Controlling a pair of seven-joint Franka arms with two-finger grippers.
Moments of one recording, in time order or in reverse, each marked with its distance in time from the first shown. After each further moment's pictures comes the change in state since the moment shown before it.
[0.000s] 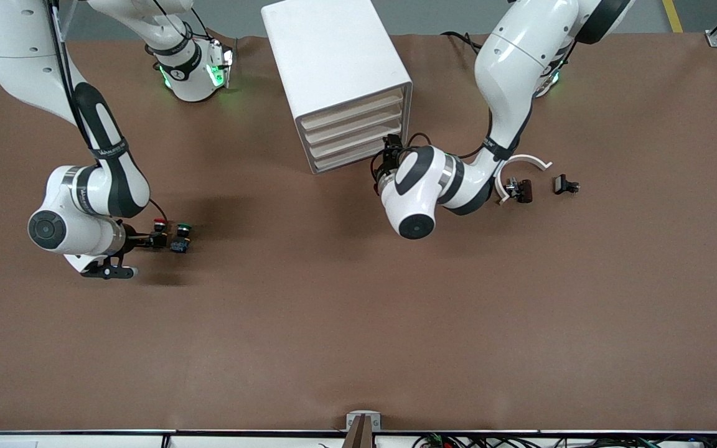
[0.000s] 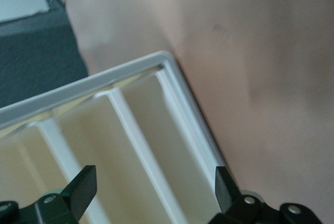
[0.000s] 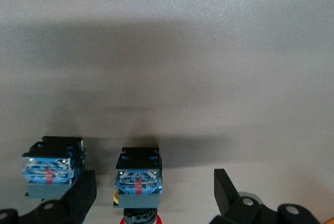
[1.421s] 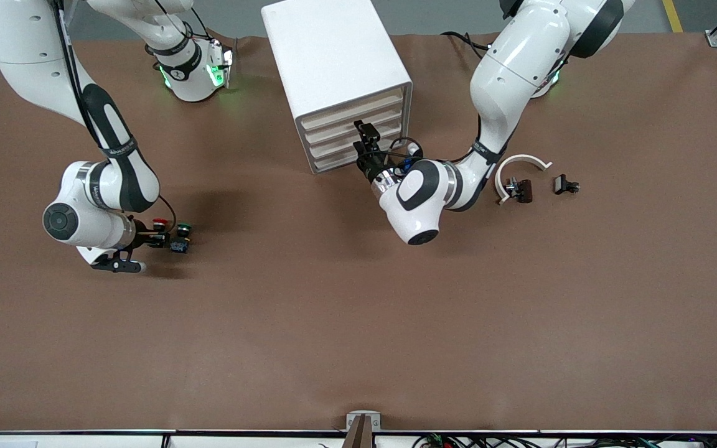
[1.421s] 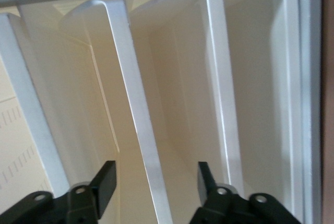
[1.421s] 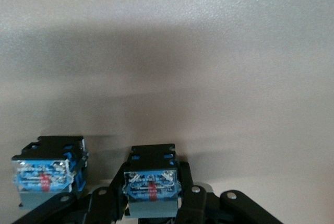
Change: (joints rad) left arm -0.013 0.075 -0.006 -0.003 -0.334 -0.104 -0.259; right arm 0.011 -0.002 0.004 -0.067 0.045 0.071 0.033
